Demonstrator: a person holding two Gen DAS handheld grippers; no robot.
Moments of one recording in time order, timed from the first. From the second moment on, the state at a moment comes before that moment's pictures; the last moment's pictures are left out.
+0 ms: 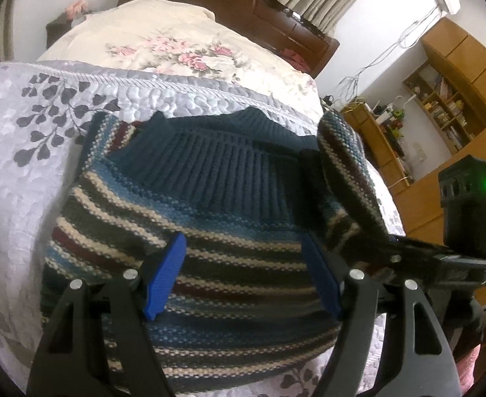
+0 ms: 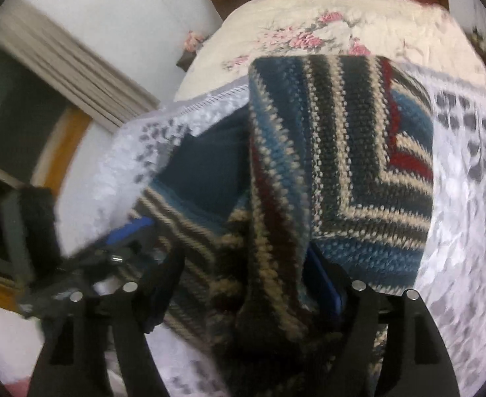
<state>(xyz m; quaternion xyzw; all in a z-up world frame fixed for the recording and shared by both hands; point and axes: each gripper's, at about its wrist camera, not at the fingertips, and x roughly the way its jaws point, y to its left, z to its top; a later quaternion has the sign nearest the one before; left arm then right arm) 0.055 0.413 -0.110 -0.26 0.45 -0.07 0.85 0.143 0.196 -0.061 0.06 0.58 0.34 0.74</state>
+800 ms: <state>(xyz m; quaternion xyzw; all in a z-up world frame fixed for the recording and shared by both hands) 0.103 0.347 -0.120 -0.32 0.48 -0.18 0.80 0.132 0.064 -0.065 0.14 0.56 0.25 0.78</state>
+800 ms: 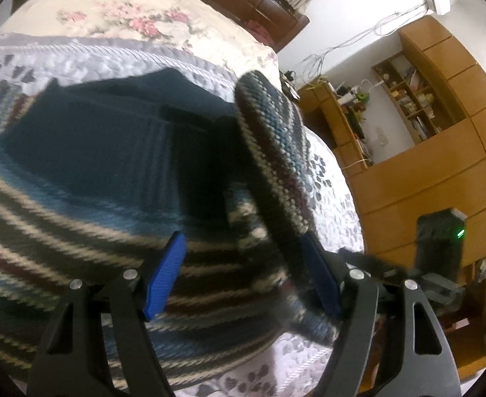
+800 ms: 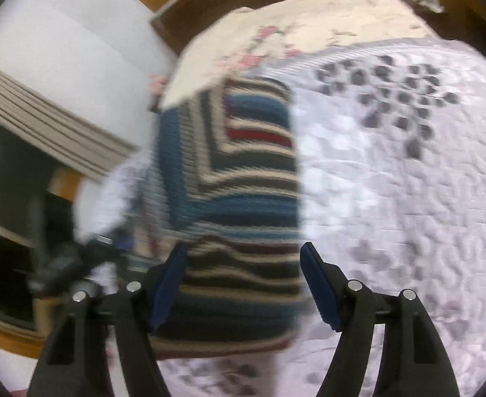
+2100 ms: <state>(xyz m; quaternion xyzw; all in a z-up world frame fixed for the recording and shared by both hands) 0.107 0.359 -0.067 -0.34 0.40 -0.20 0.82 0.086 0.040 -0.093 0.18 0.54 0.25 0.78</state>
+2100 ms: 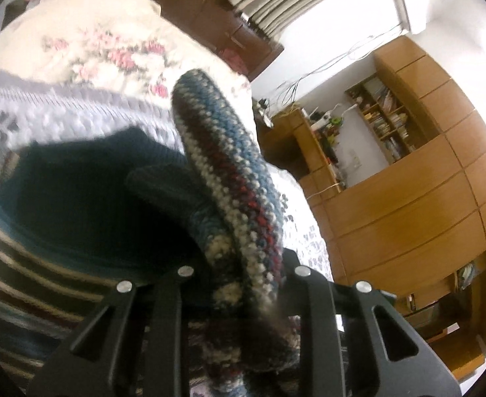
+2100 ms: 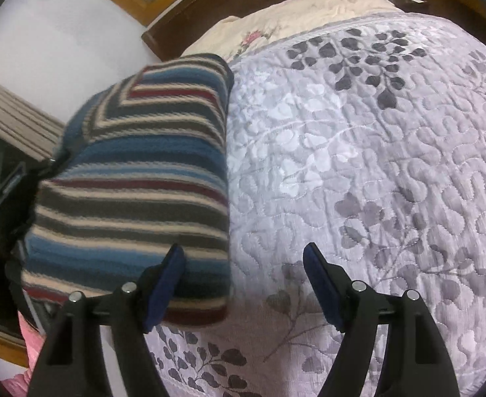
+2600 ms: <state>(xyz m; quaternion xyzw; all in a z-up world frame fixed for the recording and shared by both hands) 0.073 0.493 -0.075 -0.36 0.41 -0.15 0.83 0.082 0.102 -0.084 0.12 0.55 0.29 0.78</state>
